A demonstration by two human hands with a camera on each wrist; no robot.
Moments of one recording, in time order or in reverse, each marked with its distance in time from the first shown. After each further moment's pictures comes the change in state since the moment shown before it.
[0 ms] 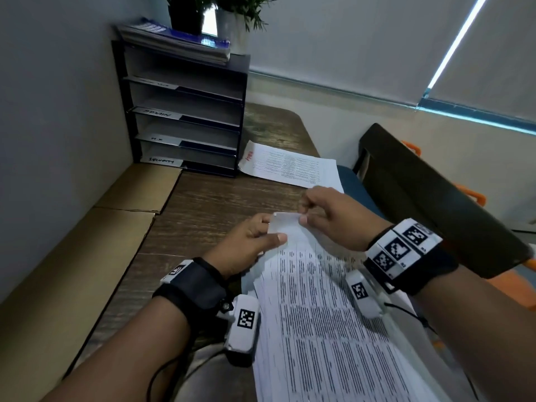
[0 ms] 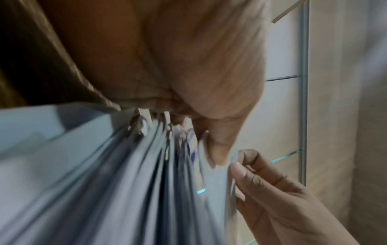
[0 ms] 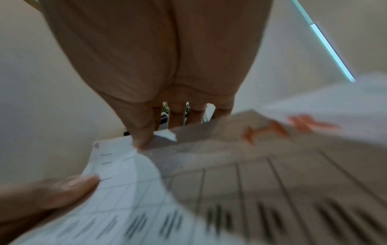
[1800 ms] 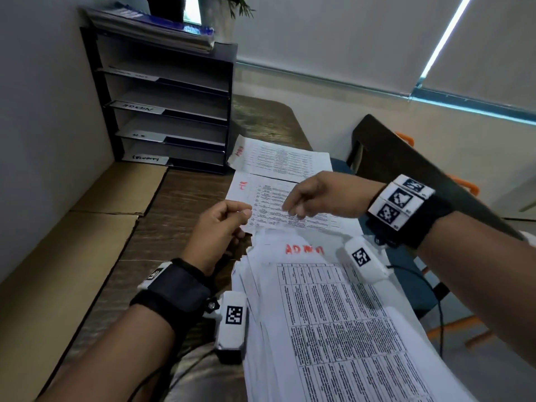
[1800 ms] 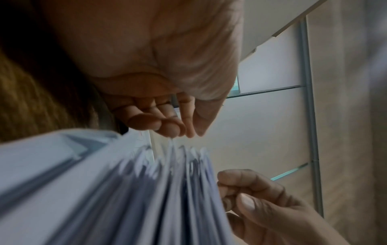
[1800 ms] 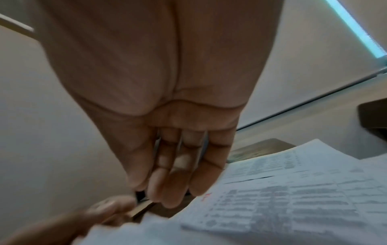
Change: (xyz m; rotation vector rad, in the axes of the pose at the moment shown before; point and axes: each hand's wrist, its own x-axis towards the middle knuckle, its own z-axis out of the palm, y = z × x) left_hand 0.016 0.000 -0.019 -0.028 0.379 -0.024; right_hand 0.041 0.025 -0.029 0.200 -0.368 0.089
